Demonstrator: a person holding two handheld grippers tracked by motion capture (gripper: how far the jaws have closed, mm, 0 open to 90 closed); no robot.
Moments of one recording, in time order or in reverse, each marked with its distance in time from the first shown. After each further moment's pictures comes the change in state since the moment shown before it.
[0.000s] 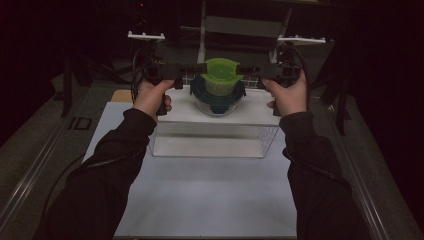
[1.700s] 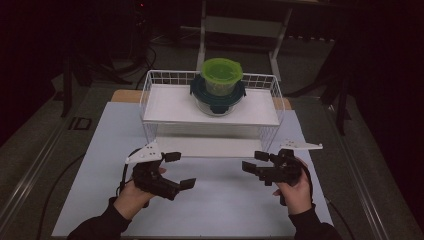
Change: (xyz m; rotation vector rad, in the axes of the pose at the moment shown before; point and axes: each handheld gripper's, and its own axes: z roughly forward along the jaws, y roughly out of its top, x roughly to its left) left arm -0.022 -0.220 -0.037 0.119 -0.015 0.304; right arm -0.043 -0.222 -0.022 0.039 0.077 -0.154
